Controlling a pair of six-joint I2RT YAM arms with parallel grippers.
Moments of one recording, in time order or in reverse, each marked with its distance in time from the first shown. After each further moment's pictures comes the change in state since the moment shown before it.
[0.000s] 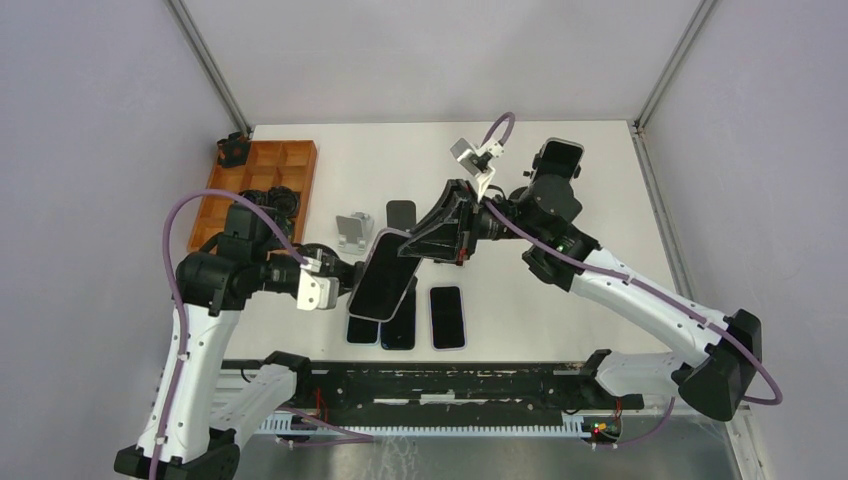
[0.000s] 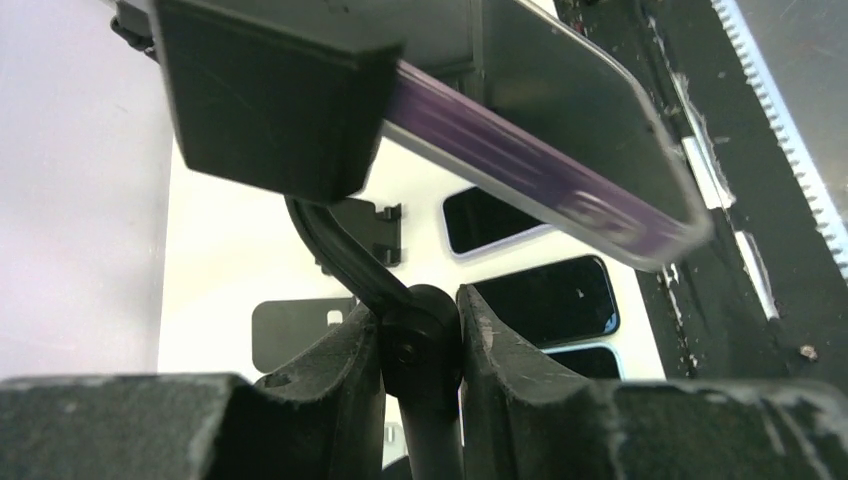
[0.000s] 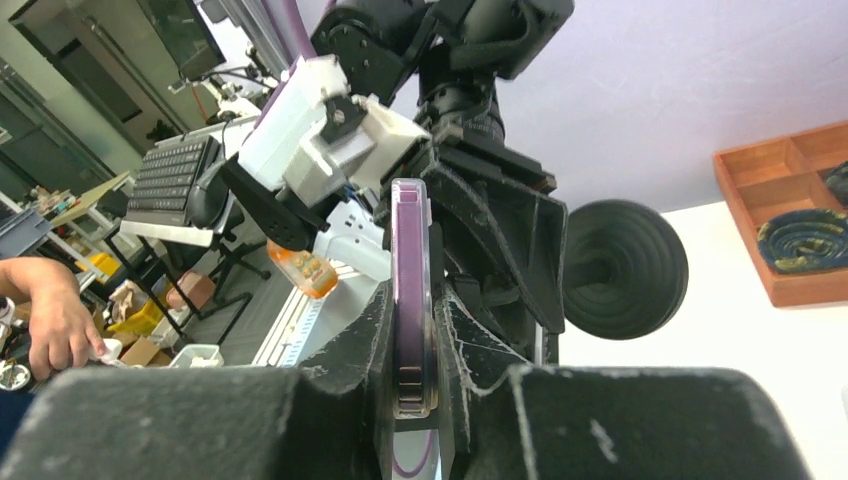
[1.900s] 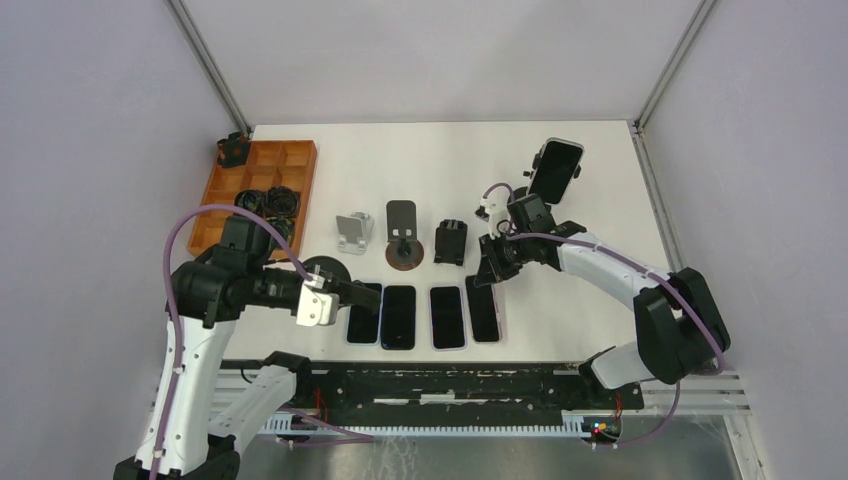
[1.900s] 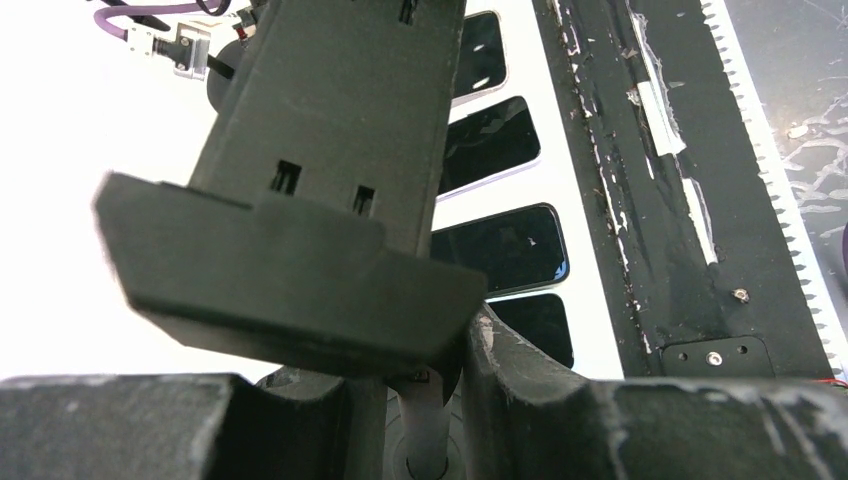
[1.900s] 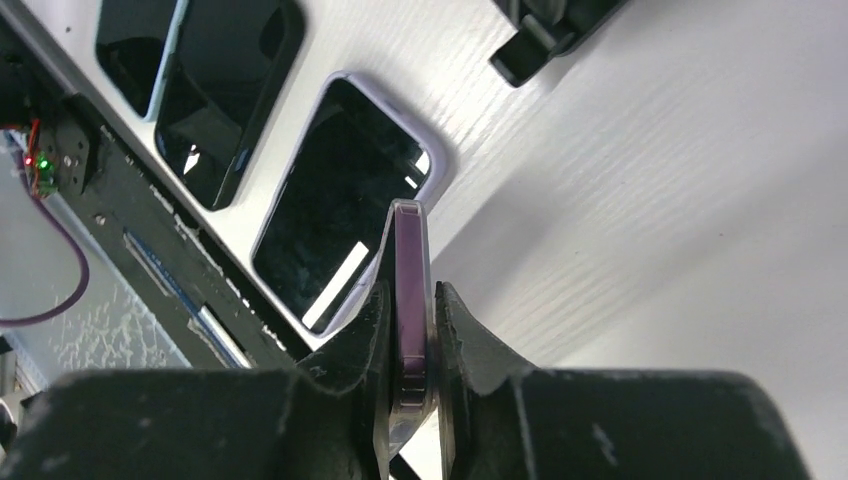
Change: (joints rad) left arm 0.001 -0.036 -0.007 -0.158 -0.102 0.070; right arm -0.352 0.198 -0.267 -0.859 0.282 -0.583
